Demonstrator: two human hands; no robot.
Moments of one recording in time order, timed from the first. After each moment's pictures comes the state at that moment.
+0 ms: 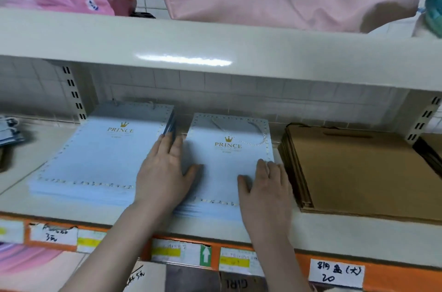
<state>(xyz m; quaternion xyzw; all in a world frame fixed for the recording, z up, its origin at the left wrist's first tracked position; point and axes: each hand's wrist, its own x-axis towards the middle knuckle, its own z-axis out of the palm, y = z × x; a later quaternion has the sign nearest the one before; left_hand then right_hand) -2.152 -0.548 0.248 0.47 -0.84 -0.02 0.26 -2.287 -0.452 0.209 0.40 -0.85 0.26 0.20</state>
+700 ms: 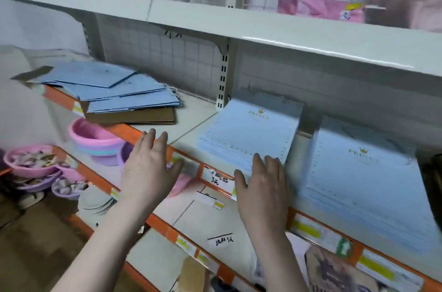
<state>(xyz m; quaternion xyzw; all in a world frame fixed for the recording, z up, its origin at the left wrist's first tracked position) -1.886 -0.533 0.230 0.66 -0.68 -0.01 0.31 -2.065 -0.500 0.207 0.58 -0.75 0.30 0.12</state>
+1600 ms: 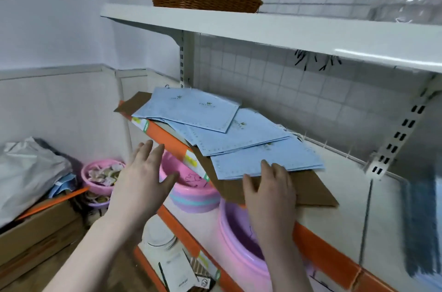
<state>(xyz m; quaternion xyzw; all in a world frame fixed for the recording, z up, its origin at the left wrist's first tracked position) -1.553 -0.722 0.226 0.72 -0.63 0.00 0.28 -1.750 -0.745 0.202 0.64 -0.68 0.34 0.05</state>
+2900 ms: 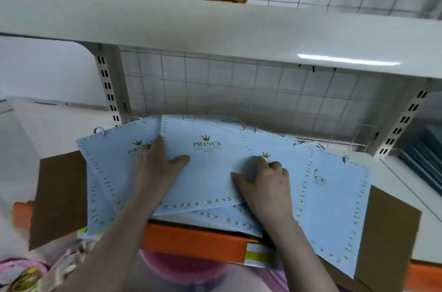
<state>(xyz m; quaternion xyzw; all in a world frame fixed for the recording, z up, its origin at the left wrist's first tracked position) -1.456 -1.049 0.234 0.58 -0.72 -0.24 0.31 -1.605 -0.938 0.230 0.45 -0.86 0.23 -0.01</state>
